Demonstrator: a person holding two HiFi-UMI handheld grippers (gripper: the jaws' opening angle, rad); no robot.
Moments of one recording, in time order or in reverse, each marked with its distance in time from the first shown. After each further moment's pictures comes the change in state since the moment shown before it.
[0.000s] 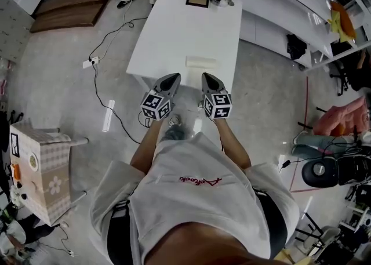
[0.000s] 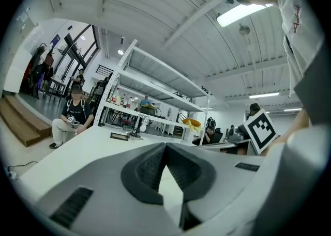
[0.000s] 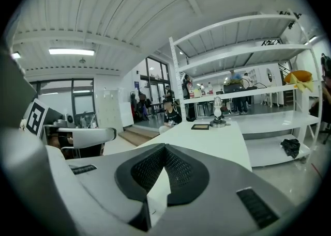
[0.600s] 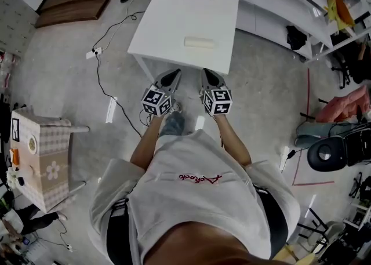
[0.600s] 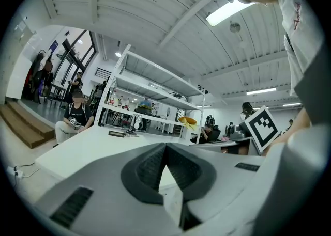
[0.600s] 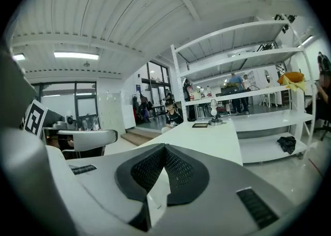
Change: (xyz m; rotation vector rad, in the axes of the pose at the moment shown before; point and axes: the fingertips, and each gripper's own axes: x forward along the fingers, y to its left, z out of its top) left arm -0.062 -0.079 -0.024 0.037 0.001 0.011; right arm -0.094 0.032 -0.023 0.008 -0.033 0.005
